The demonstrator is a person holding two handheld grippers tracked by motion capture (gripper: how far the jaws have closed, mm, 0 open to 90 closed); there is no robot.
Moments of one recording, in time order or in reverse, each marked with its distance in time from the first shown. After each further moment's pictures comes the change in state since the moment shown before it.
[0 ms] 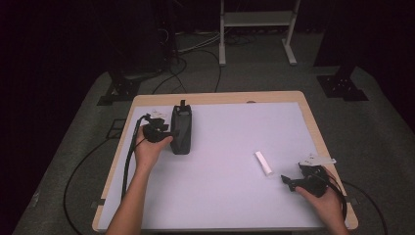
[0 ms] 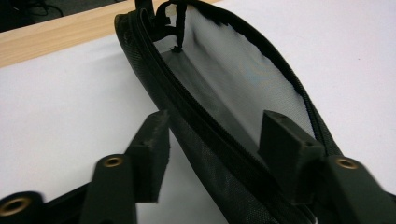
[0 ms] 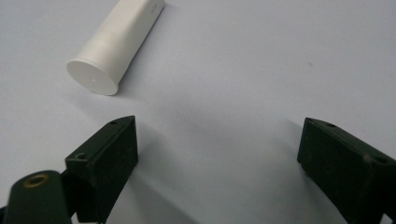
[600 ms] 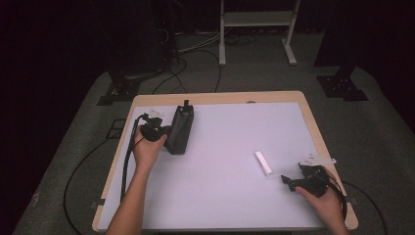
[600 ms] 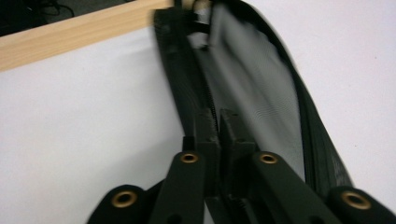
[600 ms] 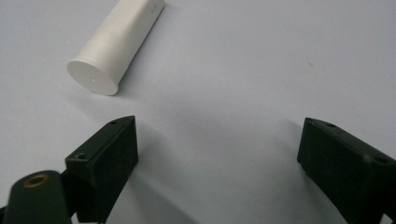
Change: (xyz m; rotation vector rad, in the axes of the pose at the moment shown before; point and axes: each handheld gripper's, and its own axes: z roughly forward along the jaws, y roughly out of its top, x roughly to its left) left arm 0.007 0.000 -0.004 0.001 0.033 -0.002; right arm 0.000 0.000 0.000 0.000 0.000 0.000
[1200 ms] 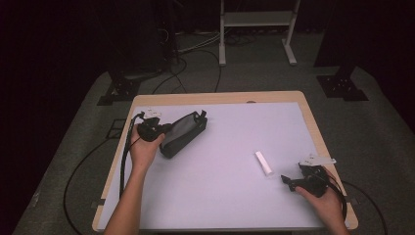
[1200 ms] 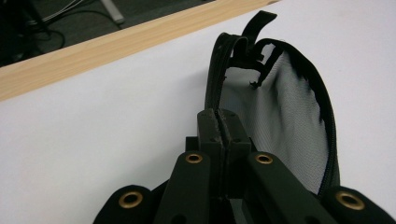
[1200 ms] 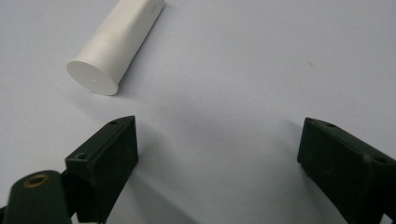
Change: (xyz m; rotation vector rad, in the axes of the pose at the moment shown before) left arm -0.003 0.004 -0.018 -0.071 -0.057 0.052; right arm 0.000 0.000 0.000 0.000 0.000 -0.001
